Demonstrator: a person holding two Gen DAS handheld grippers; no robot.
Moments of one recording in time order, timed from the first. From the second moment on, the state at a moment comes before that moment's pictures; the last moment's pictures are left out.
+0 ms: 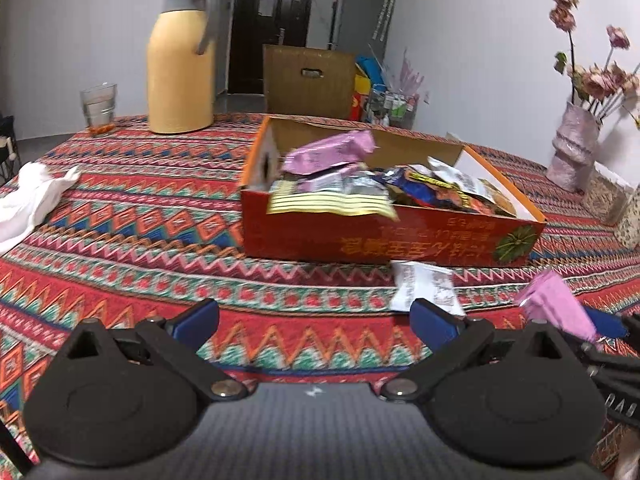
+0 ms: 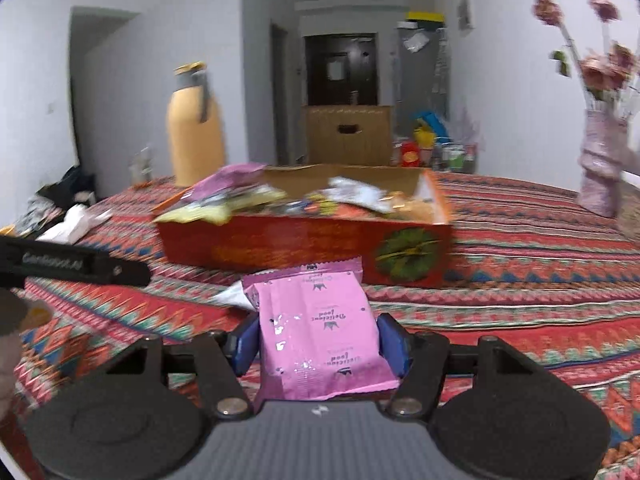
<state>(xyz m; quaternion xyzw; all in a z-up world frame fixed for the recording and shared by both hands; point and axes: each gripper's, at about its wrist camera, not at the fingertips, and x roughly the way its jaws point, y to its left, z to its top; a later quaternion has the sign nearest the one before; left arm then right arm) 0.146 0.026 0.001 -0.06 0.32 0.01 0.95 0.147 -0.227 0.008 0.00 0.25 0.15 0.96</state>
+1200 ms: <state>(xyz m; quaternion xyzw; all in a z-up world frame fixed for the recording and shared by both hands) 0.228 -0.072 -0.028 0.00 0.38 -0.02 0.92 0.195 -0.302 -0.010 0.07 0.23 0.10 0.96</state>
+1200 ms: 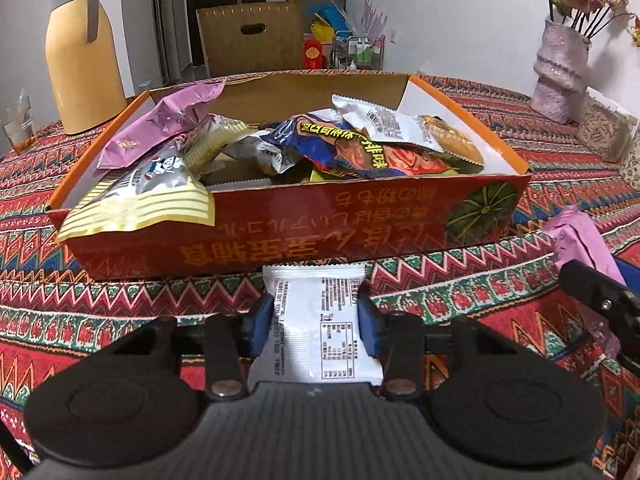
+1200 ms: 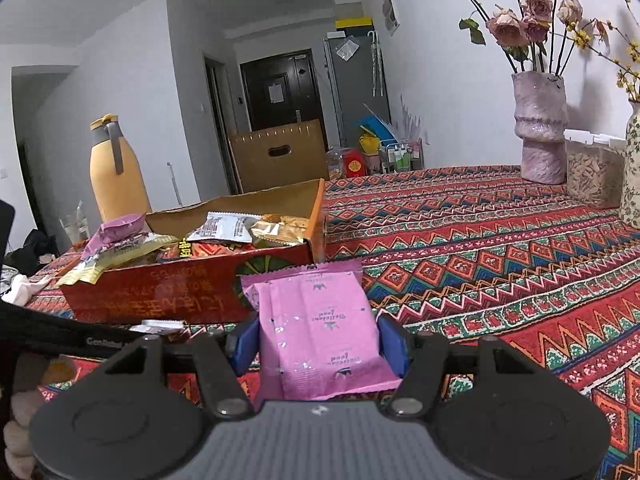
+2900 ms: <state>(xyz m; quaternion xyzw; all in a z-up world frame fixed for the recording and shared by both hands) 0.279 -0.018 0.064 -0.05 0.25 0.01 0.97 0.334 -0.220 0.048 0.02 0.23 0.12 0.97</state>
